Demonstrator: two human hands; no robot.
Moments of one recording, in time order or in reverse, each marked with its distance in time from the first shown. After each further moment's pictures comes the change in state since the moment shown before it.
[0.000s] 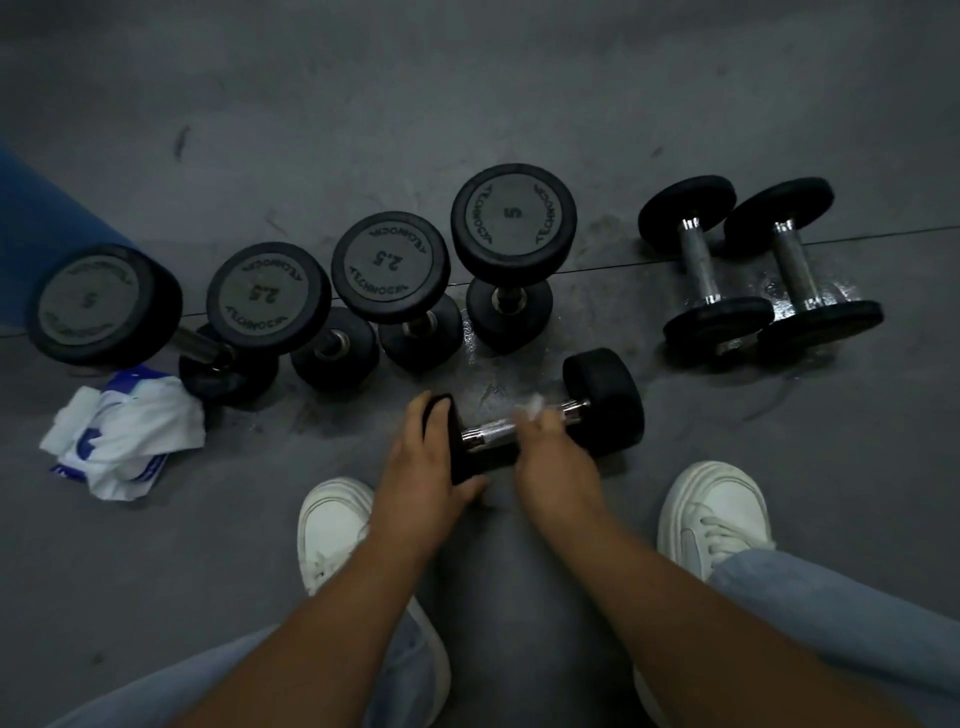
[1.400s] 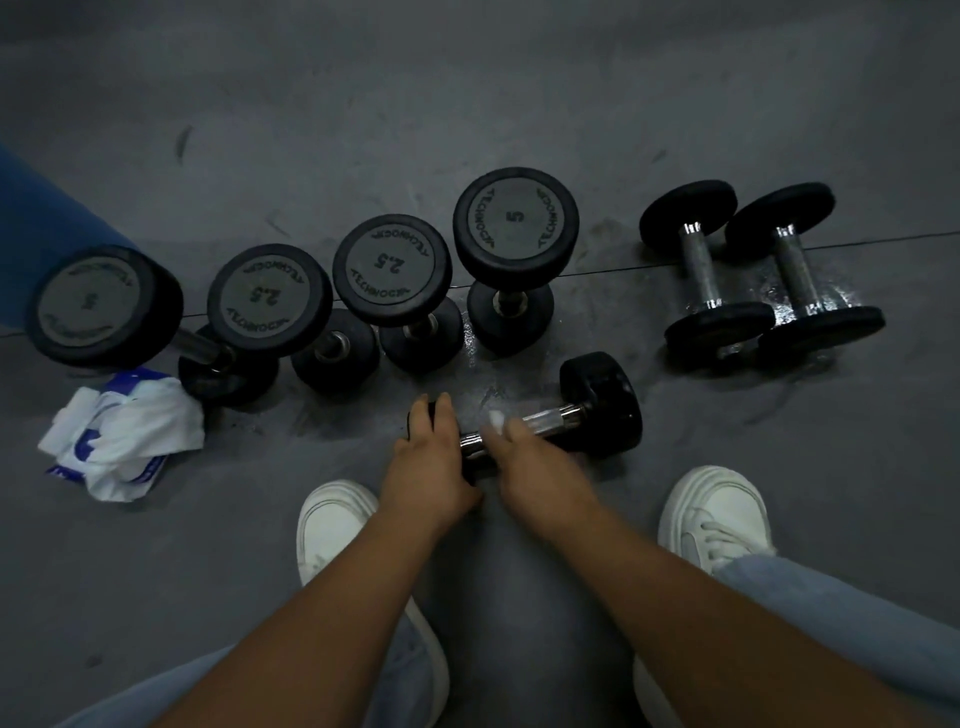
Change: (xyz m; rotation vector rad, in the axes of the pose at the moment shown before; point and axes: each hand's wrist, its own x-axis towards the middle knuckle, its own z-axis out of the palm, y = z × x) left_hand 0.019 0.017 -0.012 0.160 -0.263 -0.185; right_hand 0.002 0.000 0.007 -0.006 -0.076 -0.184
